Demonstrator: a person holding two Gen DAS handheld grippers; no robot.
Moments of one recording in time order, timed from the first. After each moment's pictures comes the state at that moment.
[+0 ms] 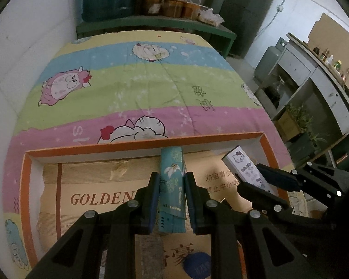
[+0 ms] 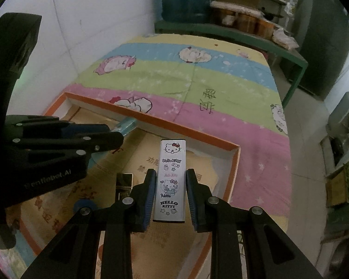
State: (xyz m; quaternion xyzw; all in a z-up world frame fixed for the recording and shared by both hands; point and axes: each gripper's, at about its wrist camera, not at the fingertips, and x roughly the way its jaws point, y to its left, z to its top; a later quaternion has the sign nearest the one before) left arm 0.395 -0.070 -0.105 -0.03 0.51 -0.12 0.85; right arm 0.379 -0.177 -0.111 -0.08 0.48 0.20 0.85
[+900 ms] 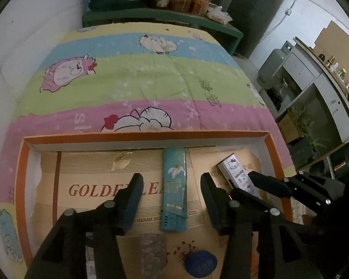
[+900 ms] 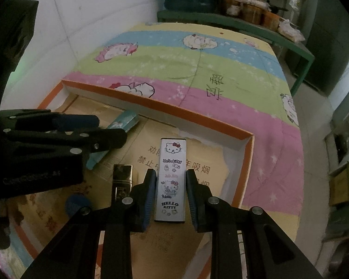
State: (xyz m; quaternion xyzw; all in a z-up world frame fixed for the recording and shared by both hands) left arm 0.393 -0.062 -0.111 -0.06 0.52 -0.11 0.84; right arm 0.382 -0.173 -0.129 -0.08 0.50 0.20 0.84
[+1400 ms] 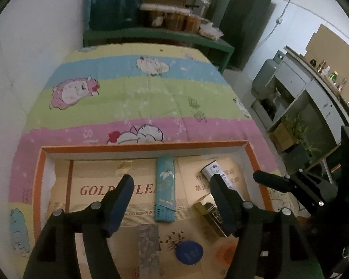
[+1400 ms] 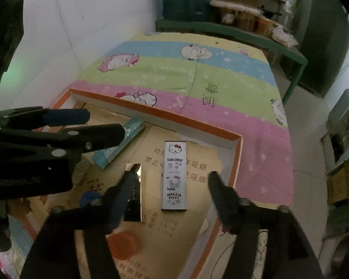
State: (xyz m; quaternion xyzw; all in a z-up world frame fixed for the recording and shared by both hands) left arm 0.372 -0.062 -0.078 -0.06 0.47 -0.12 0.87; right arm 0.362 -0.176 -0.105 -0.08 0.48 0.19 0.85
